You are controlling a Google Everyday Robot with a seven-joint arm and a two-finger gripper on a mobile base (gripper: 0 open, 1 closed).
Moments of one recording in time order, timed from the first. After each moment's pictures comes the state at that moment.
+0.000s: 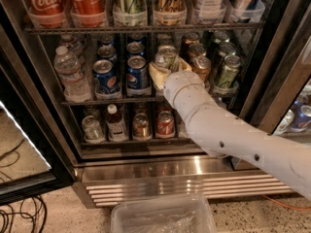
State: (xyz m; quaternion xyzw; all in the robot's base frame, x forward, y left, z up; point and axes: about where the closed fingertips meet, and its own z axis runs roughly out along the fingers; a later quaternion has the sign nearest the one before) arm 0.643 -0.050 0.899 -0.11 0.70 0.09 0.70
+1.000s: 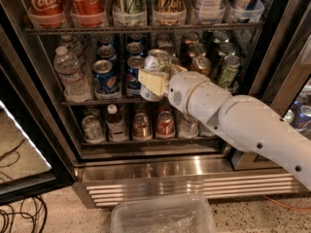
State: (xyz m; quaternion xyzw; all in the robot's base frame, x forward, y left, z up) arm 0.588 -0.020 0.921 -0.18 0.70 0.26 0.64
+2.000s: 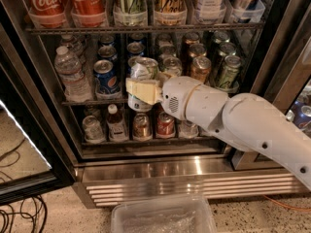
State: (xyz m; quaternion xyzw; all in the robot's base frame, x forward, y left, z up) arm 0.553 0.013 0.919 -0.22 0.70 0.33 0.59
